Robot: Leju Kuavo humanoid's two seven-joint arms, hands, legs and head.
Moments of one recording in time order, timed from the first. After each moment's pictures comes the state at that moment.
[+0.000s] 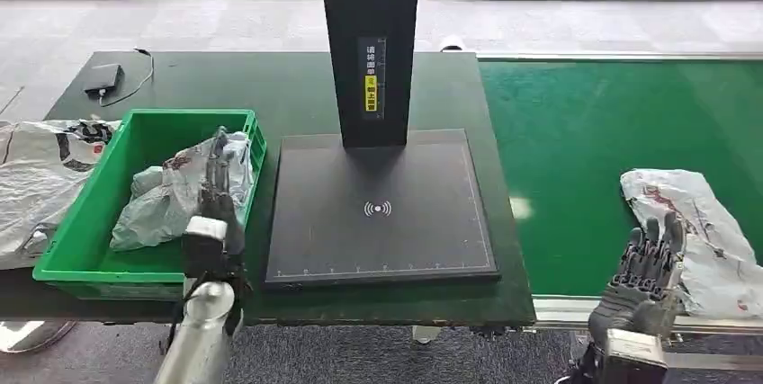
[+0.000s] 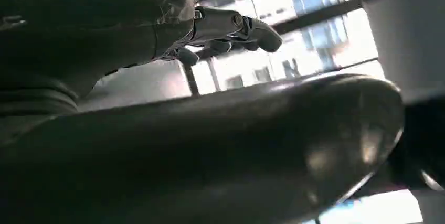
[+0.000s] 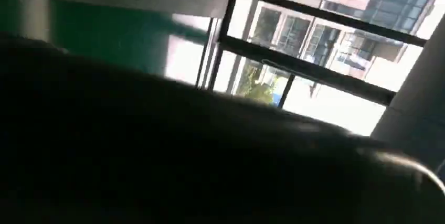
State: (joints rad) left arm -0.16 -0.19 -0.08 -1.23 -0.14 0.02 -0.66; right arm 0.24 0.10 -0.01 -1.72 0.29 -0.41 -0.64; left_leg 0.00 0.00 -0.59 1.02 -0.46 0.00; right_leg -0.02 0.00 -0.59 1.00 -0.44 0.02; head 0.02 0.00
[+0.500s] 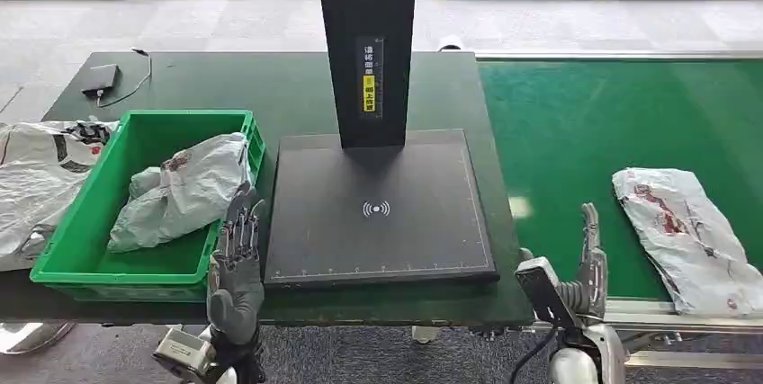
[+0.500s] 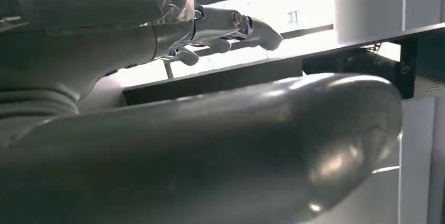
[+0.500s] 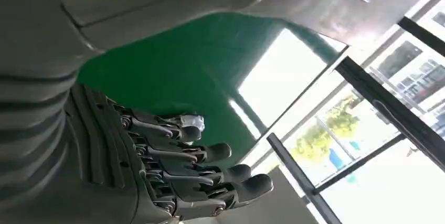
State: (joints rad) left arm 0.14 -0.16 -0.27 -1.57 -0.10 0.01 -0.70; right arm -0.04 0.04 -0.11 -1.15 0.68 -0.37 -0.48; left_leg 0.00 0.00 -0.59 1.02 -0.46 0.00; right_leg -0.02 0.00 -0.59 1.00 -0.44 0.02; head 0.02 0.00
